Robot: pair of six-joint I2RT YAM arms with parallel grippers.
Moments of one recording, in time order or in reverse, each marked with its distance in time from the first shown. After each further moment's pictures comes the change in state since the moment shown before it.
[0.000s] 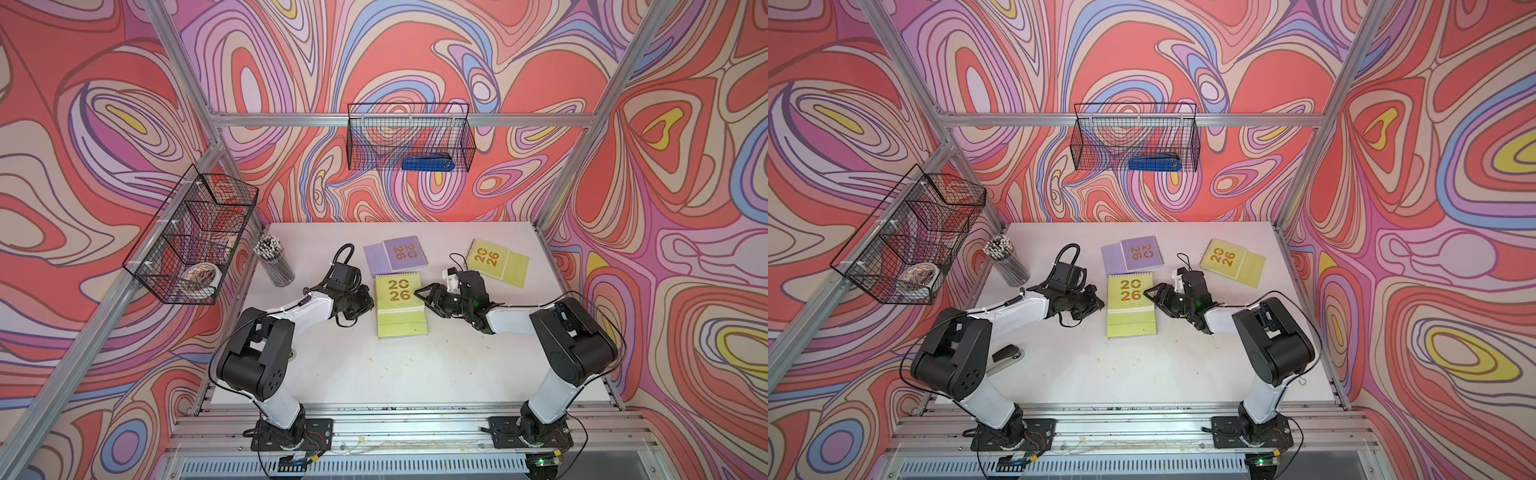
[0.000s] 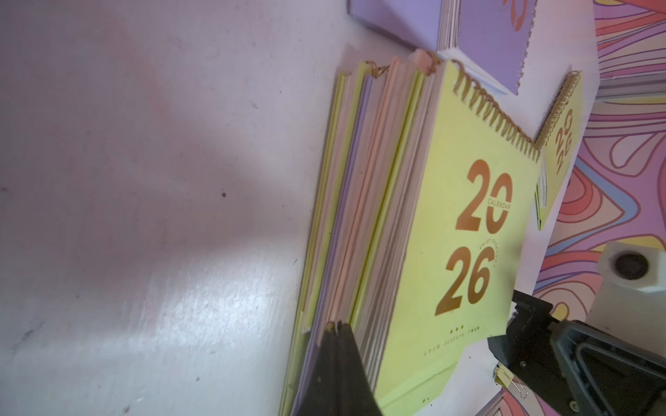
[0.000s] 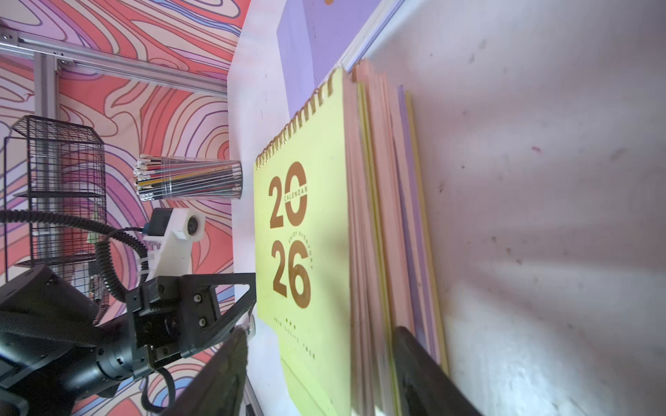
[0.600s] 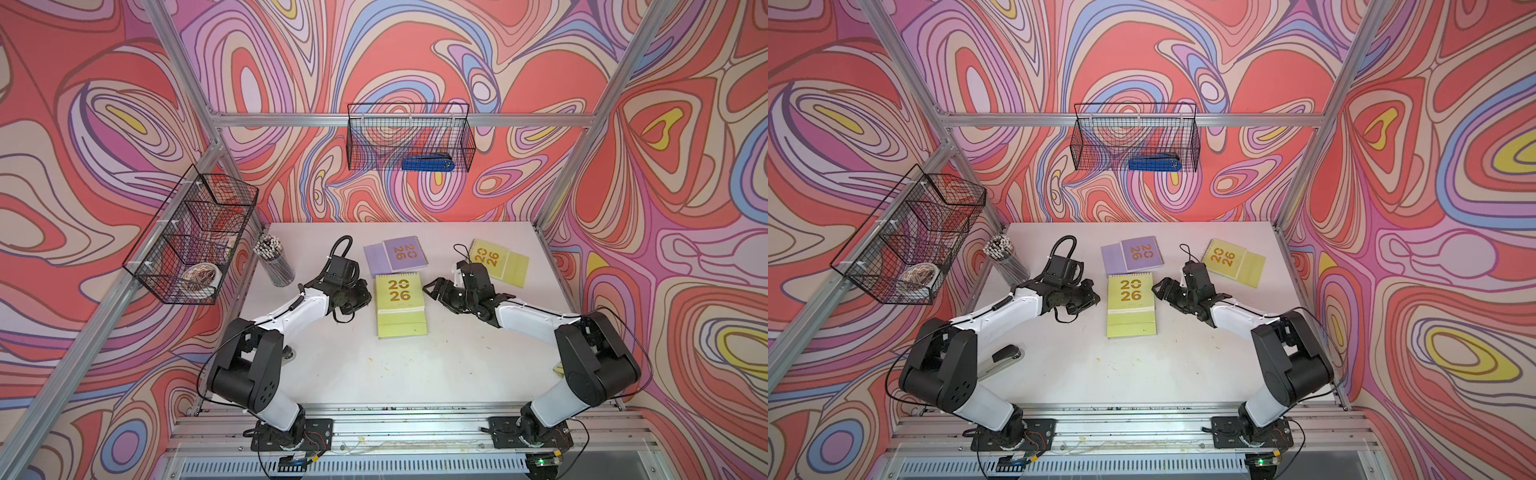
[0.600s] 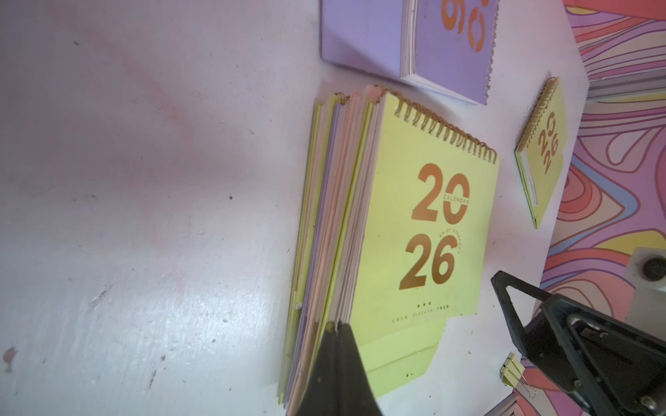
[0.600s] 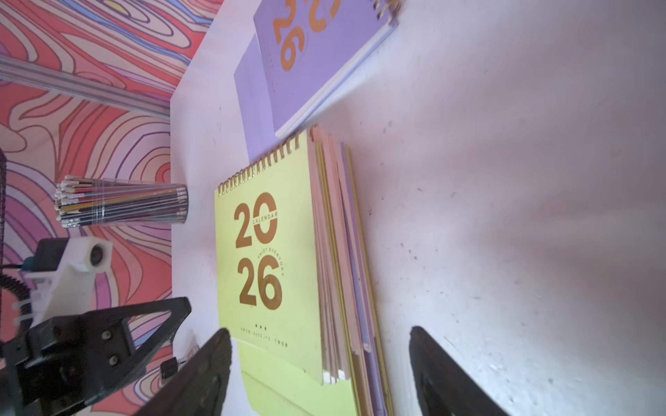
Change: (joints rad) left arm 0.000 -0.103 0.063 -0.141 -0.050 0.051; right arm -0.007 -0.153 0.097 -0.388 0.227 -0.161
